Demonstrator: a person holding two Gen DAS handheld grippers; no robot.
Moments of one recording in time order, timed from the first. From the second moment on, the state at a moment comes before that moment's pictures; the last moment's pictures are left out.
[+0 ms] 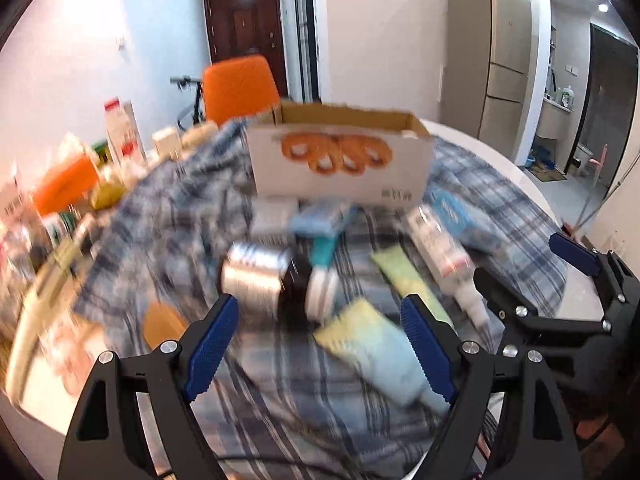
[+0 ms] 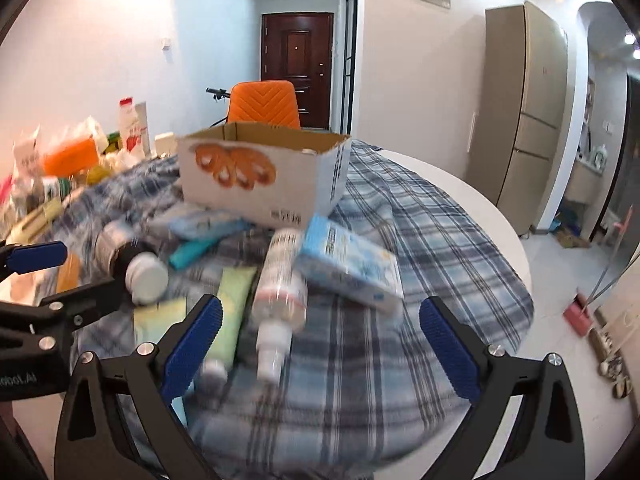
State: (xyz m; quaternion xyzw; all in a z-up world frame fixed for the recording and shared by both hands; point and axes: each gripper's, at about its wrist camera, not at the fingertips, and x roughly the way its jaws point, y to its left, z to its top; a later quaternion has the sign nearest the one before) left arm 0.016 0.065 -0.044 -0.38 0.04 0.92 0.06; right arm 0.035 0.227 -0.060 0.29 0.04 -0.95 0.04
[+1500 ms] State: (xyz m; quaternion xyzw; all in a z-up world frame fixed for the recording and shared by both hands) left arm 0.029 0.039 -0.080 -0.35 0.02 0.94 0.01; right arm 0.050 0.157 -0.110 0.30 0.05 -0.93 0.19
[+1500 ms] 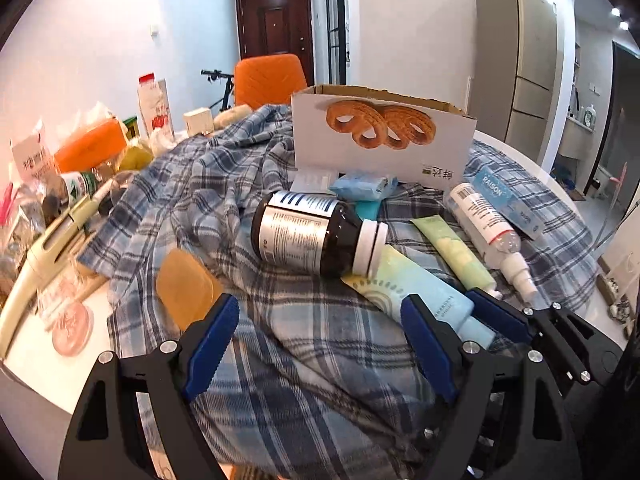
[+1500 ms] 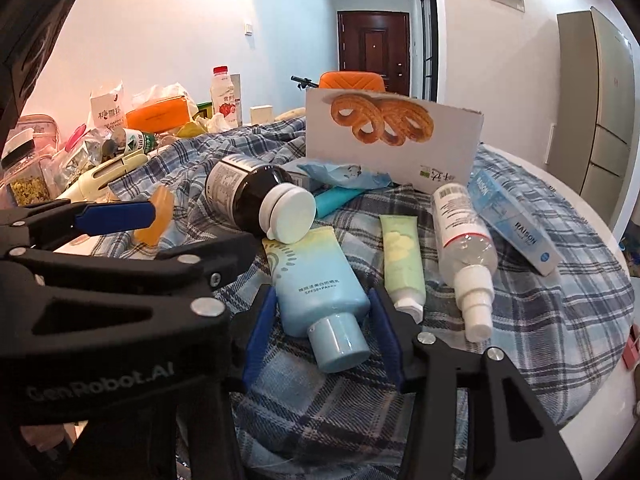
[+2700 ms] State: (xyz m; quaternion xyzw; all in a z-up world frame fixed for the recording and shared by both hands) left arm 0.010 0.035 -0.044 -0.28 0.00 0.96 0.03; right arm 0.044 0.171 -0.057 0.18 0.04 -0.97 0.16
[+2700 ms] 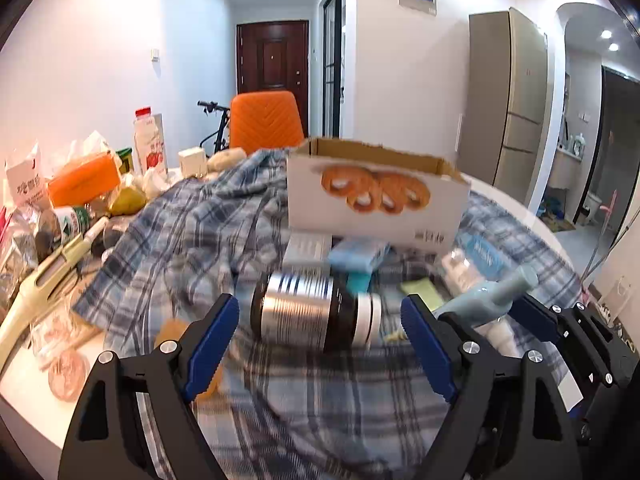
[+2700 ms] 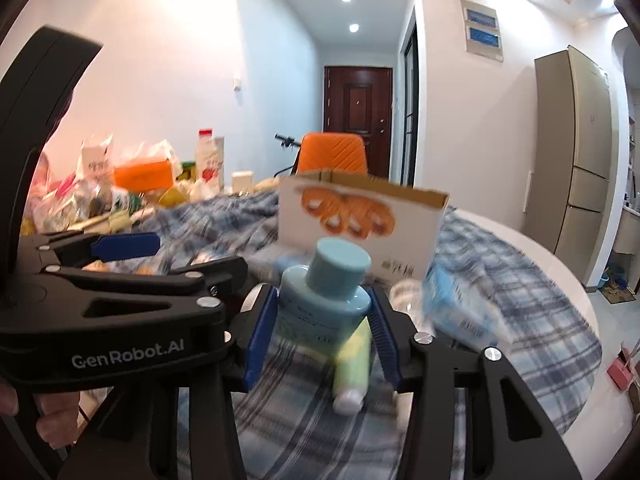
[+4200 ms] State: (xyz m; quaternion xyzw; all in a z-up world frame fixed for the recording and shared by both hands) left arm -0.041 0.020 -0.058 -0.34 -0.01 0.94 0.00; right arm -0.054 0.154 -0.089 0.36 0.00 -0.92 0.16
